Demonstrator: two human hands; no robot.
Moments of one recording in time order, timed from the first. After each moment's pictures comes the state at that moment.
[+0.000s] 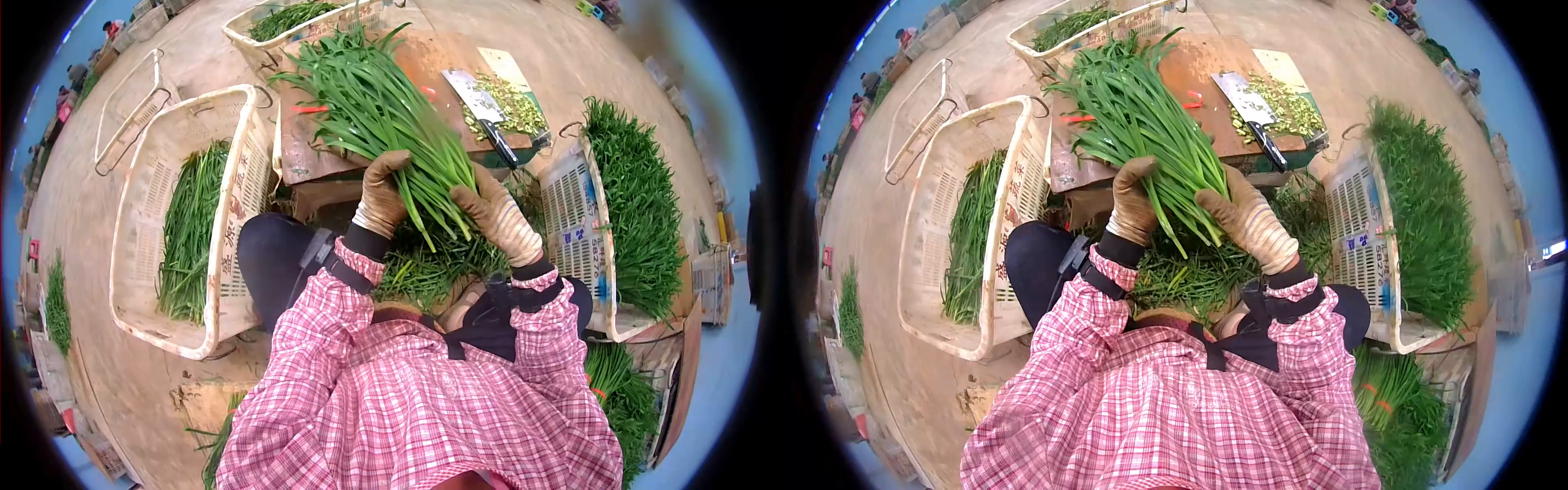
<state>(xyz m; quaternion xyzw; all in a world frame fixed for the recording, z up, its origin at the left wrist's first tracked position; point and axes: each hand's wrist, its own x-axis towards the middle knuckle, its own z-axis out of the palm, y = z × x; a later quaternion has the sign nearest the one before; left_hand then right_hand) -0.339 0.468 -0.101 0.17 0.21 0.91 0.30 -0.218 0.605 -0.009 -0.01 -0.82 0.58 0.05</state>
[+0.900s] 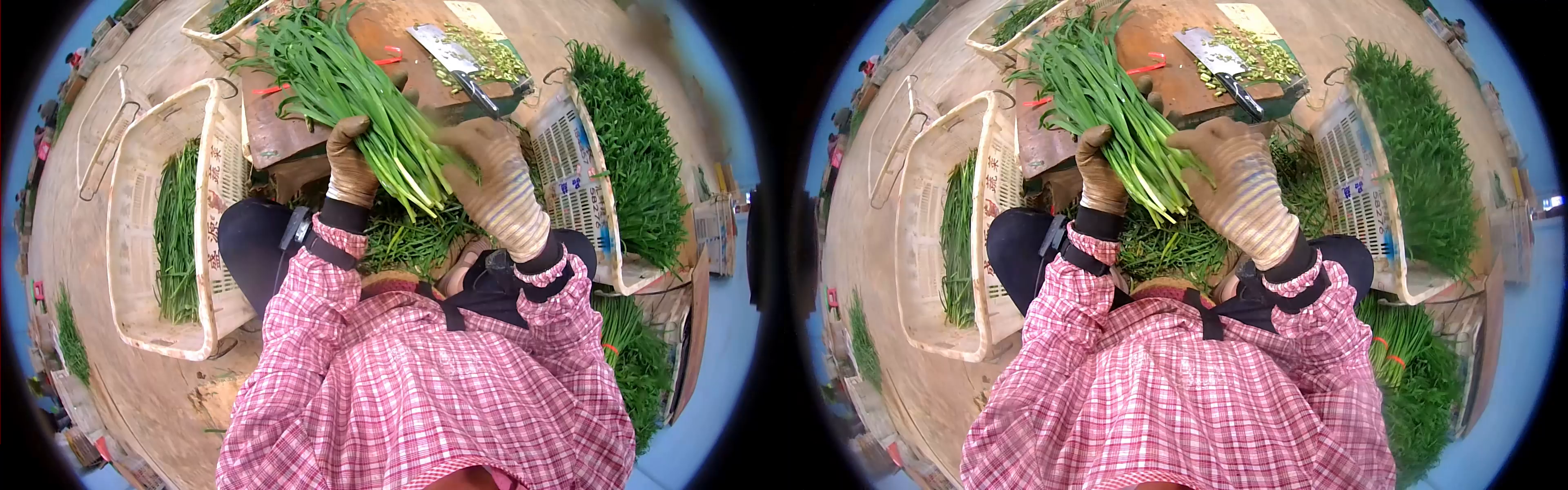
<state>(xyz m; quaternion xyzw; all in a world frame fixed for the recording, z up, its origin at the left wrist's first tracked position) -0.331 0.466 -0.063 0.18 0.06 0.92 0.35 -0.187 0.594 0.032 0.04 -0.93 0.28 0.24</state>
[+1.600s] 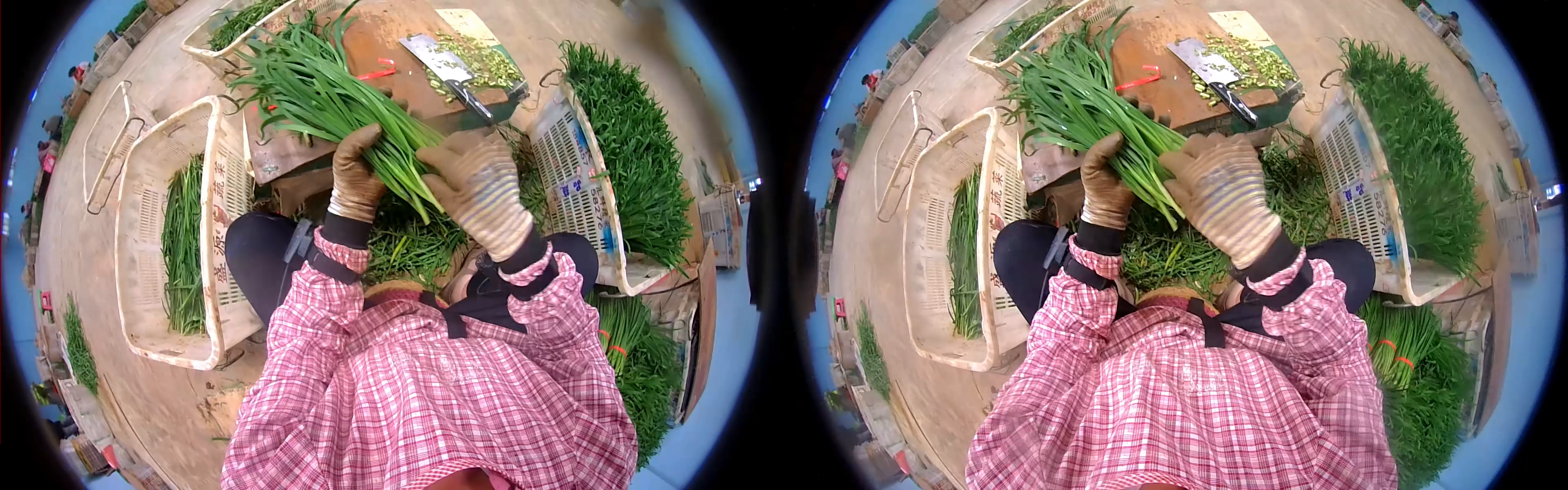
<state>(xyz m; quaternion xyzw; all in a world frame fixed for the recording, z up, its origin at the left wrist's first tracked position) -0.321 0.471 -0.053 0.15 0.11 0.93 0.32 -0.194 0.588 0.022 0.06 -0.96 0.08 0.25</state>
